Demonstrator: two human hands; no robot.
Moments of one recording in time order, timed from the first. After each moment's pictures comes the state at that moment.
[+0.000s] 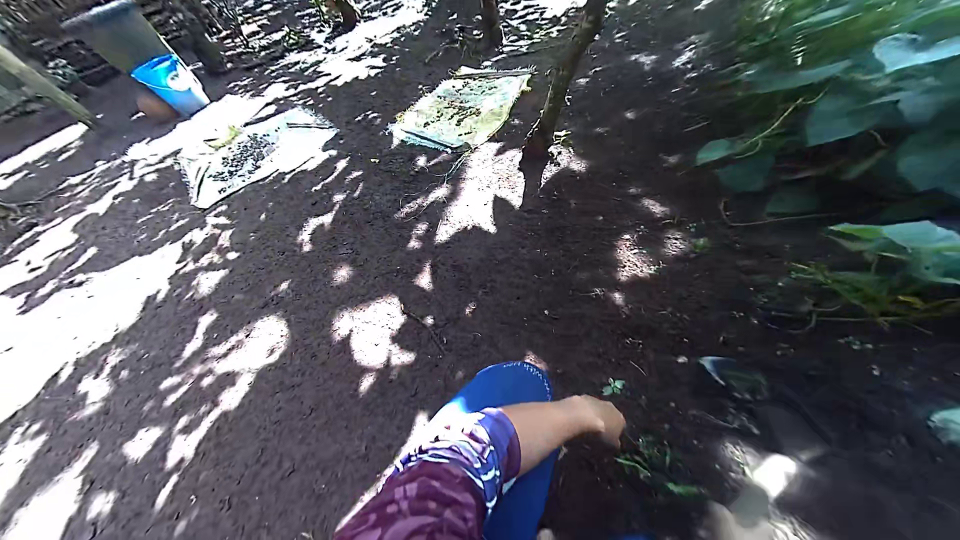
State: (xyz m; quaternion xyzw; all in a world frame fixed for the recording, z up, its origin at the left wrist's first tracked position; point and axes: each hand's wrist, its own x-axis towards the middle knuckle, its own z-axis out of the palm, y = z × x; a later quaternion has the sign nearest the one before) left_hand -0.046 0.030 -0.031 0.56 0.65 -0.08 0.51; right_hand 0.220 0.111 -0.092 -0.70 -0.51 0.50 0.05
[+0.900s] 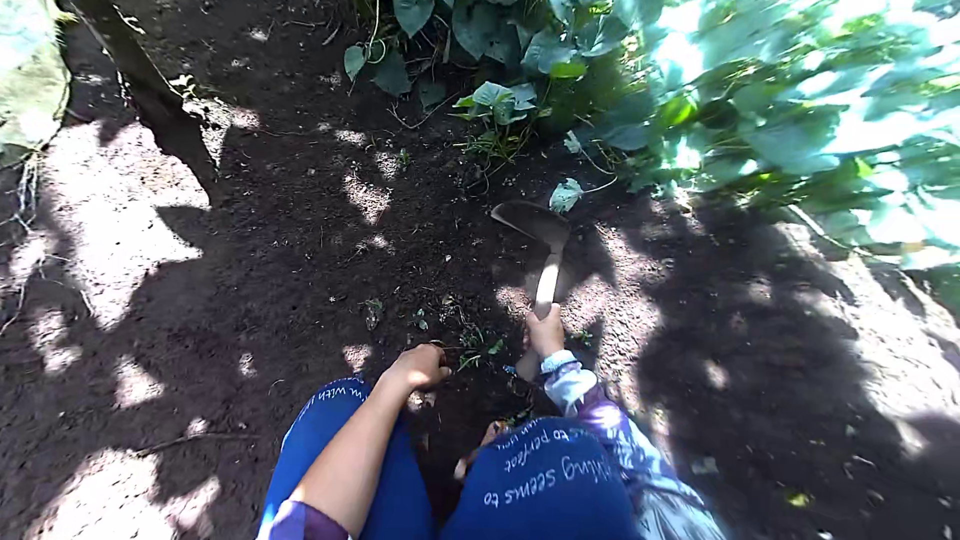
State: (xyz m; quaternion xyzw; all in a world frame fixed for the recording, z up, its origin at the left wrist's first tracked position) left_hand -0.044 0.030 -0.043 0.61 0.60 -0.10 0.51; right_hand 0.206 0.125 -0.052 -0.76 -0.46 0.44 0.14
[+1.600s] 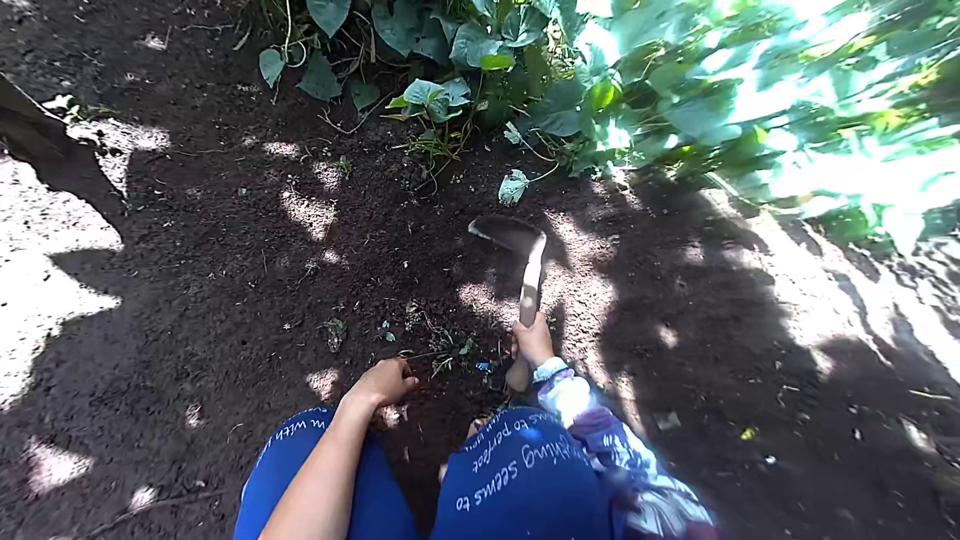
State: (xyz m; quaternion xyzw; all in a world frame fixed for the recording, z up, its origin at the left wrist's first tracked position) left_hand -0.050 0.035 -0.054 0.60 0.60 -0.12 0.52; right_hand 0.242 0.108 -0.042 -0.79 -0.36 0.47 0.20
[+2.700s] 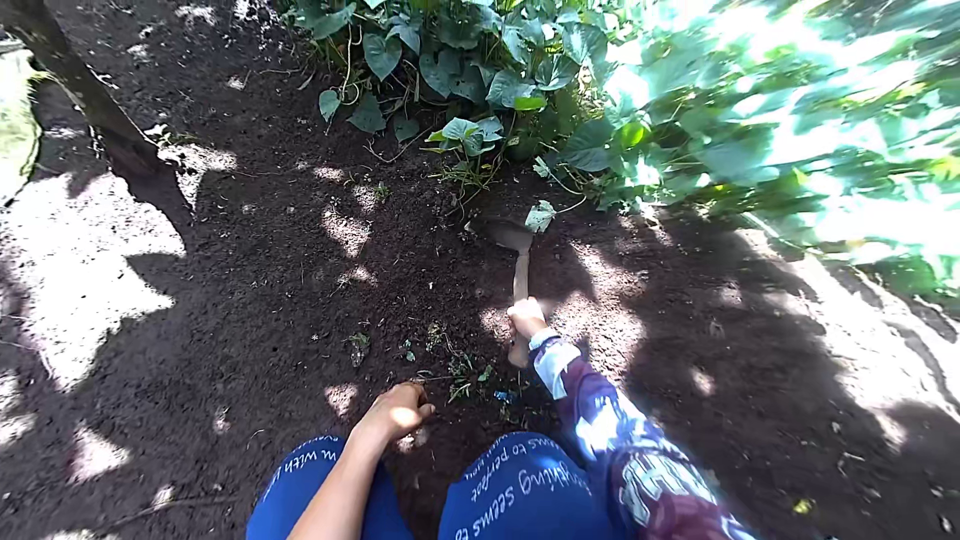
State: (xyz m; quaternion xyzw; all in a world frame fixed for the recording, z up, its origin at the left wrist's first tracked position) left_hand -0.056 0.017 -0.027 0.59 0.61 -0.09 0.52; right_hand 0.197 0.215 -0.053 -0.76 -0.47 0.43 0.07
